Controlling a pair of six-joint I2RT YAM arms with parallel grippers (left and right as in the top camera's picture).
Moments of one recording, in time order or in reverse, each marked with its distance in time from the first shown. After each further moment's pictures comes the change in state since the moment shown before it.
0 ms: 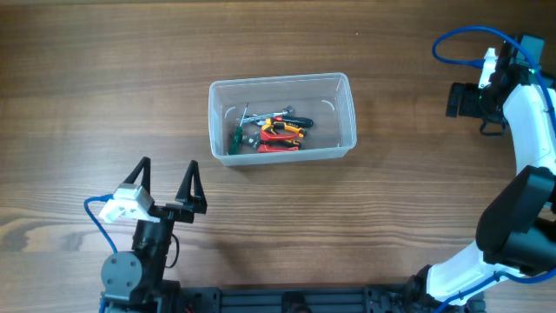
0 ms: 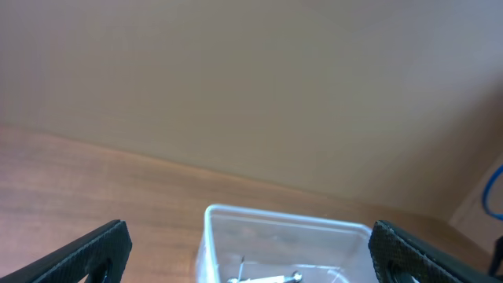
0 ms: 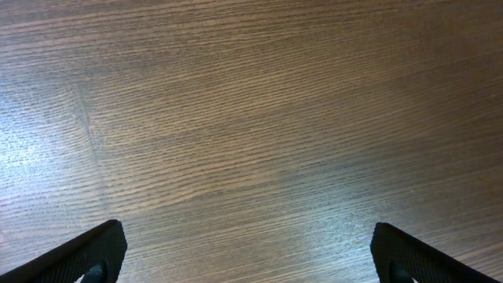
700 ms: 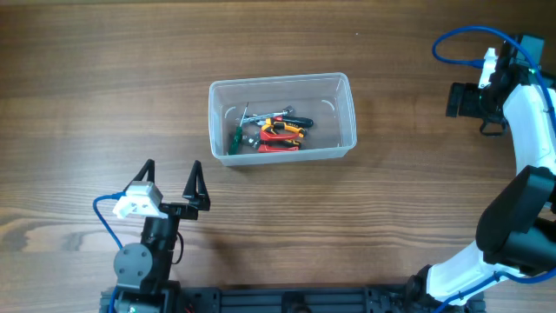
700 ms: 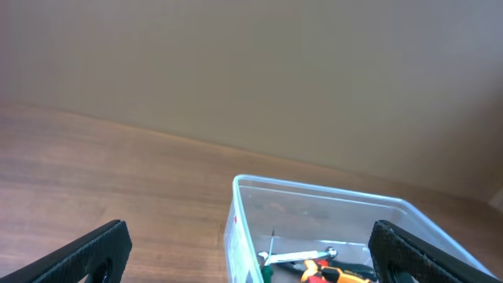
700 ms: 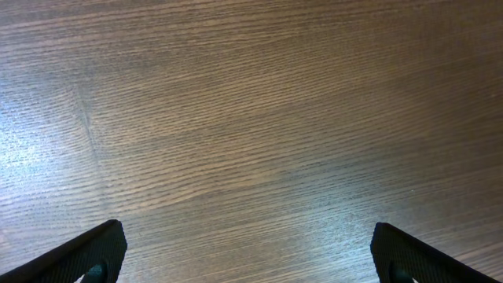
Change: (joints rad) left arm 0.000 0.000 -0.129 0.078 -0.037 0.050; right arm 0.000 0.000 0.000 0.000 0.000 0.000
